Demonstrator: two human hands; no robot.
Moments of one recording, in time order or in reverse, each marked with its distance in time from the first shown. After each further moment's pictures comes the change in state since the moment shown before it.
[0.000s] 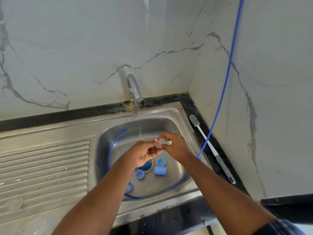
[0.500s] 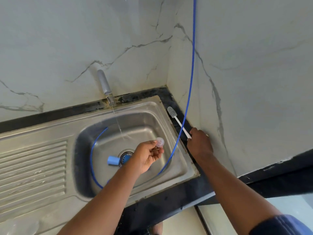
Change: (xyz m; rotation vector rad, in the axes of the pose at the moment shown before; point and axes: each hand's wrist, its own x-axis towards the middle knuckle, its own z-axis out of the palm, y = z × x) left_hand -0.014 -0.074 0.092 0.001 -0.005 0.045; right_hand -0.063 0.113 -0.107 -0.553 0.364 0.307
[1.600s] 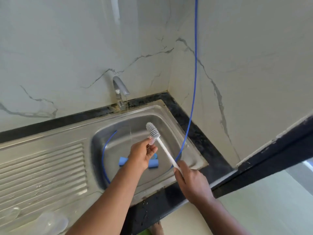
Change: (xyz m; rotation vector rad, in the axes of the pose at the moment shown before) left_hand -0.053 0.029 -0.060 -0.088 0.123 0.075; right_hand -0.214 -0.083 -0.015 0.108 -0.125 -0.182
